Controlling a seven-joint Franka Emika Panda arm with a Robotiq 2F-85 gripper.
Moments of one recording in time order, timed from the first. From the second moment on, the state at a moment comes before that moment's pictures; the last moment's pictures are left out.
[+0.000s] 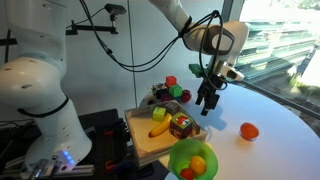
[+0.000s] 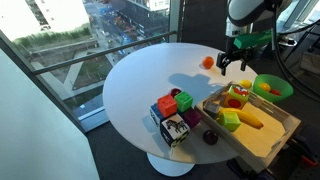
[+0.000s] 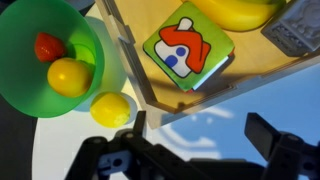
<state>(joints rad) -0.03 0.34 -0.14 -1.95 -0.03 1.98 0.29</state>
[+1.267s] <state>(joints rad) -0.03 0.06 -0.13 -2.09 -0.13 1.77 0.24</state>
